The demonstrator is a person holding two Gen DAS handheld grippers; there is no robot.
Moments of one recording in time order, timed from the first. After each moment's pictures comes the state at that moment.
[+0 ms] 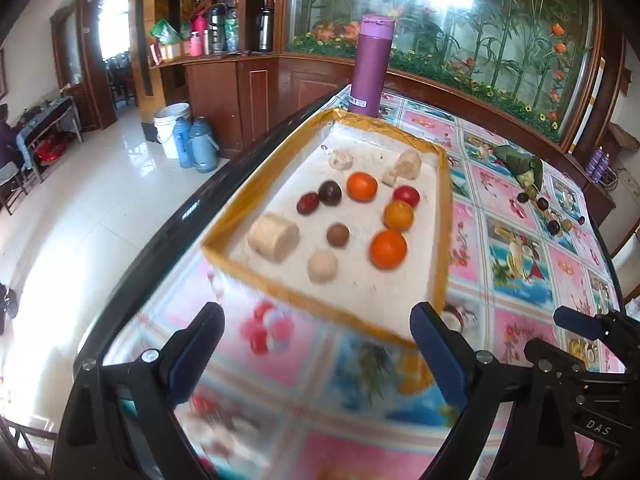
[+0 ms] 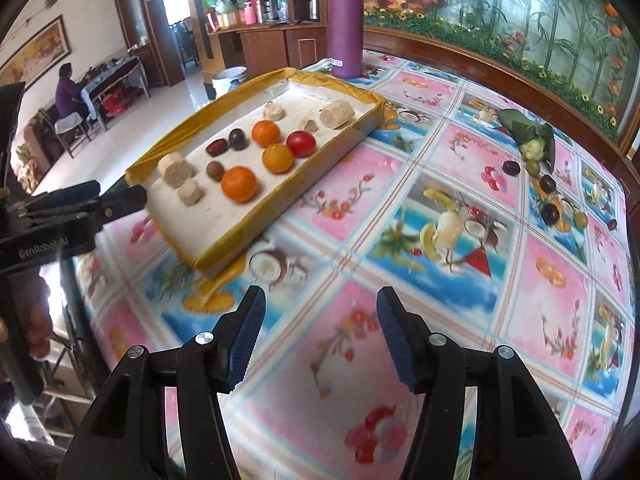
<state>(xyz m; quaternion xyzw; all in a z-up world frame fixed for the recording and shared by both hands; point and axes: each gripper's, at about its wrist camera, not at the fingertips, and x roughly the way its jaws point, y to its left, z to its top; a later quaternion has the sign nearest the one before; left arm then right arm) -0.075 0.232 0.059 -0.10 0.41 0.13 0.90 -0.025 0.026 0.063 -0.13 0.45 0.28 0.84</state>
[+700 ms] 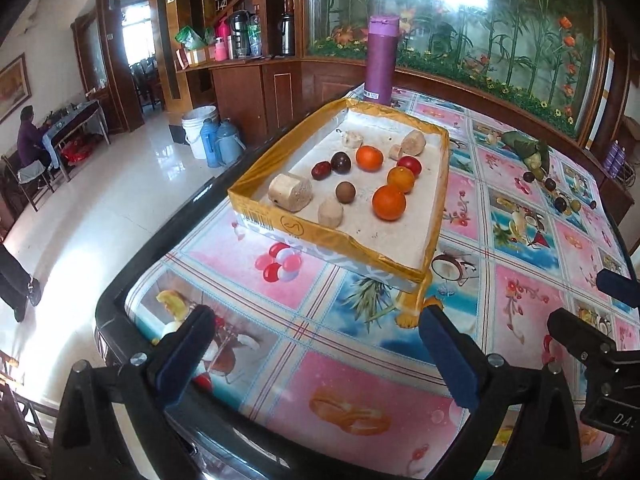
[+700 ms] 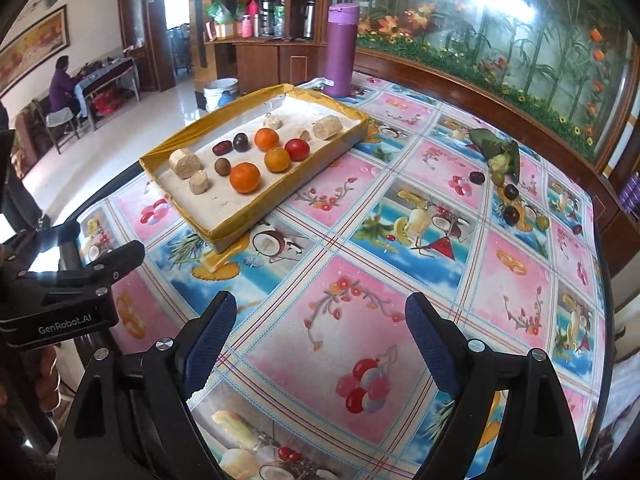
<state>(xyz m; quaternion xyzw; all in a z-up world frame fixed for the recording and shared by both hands) -0.120 0.203 0.054 -0.08 0.40 0.18 0.90 -0.066 0.017 0.077 -0.15 0.41 0.24 0.87</state>
